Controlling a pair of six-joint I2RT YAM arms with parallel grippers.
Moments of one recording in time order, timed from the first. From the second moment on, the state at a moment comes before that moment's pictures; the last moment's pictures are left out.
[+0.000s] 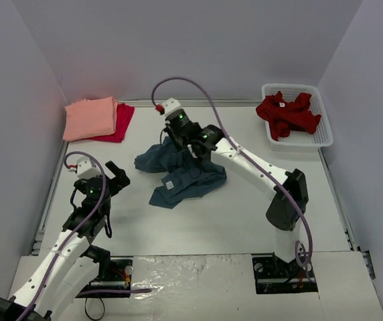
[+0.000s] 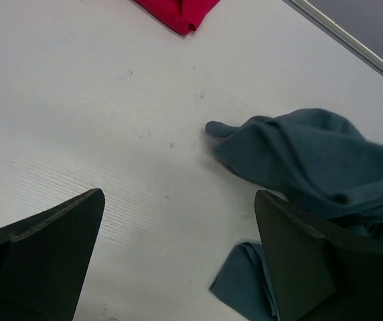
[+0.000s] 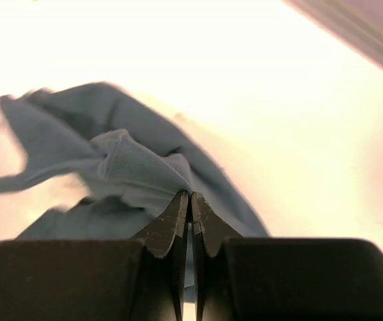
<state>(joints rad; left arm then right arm) -0.31 0.65 0.45 -0.19 -0.47 -0.63 0.87 1.90 1.81 -0.61 0.36 0.06</state>
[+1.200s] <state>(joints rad) -0.31 0.78 0.45 -0.08 -0.36 -0.62 0.64 1.86 1.67 -0.66 0.57 0.21</state>
